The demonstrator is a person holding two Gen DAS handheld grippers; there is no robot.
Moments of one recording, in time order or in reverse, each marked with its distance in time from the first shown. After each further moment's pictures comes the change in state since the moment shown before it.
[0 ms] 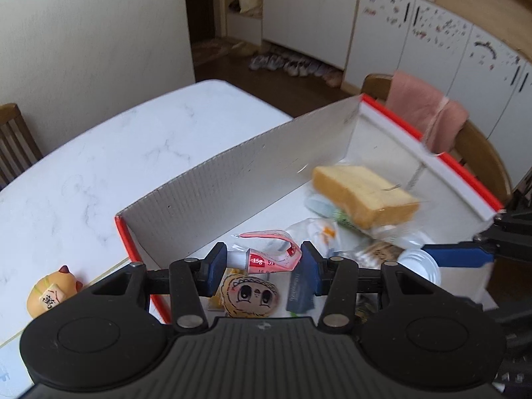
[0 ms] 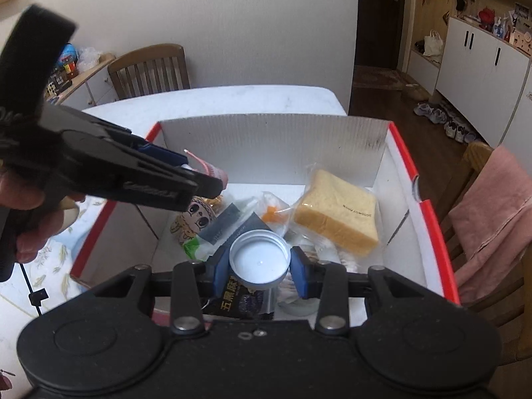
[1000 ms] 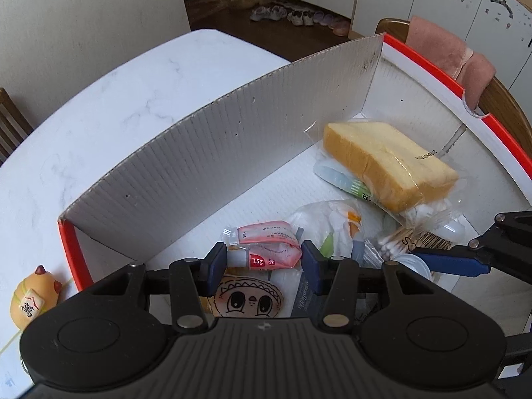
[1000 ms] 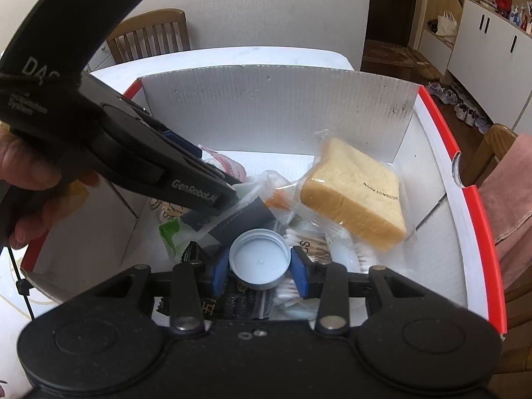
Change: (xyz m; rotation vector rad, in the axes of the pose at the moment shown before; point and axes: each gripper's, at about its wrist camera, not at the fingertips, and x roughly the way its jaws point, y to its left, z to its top) left arm 0.053 -0.013 0.012 0.036 0.185 0.034; right arm 0.040 -0.003 -0.002 -0.020 0.109 0.011
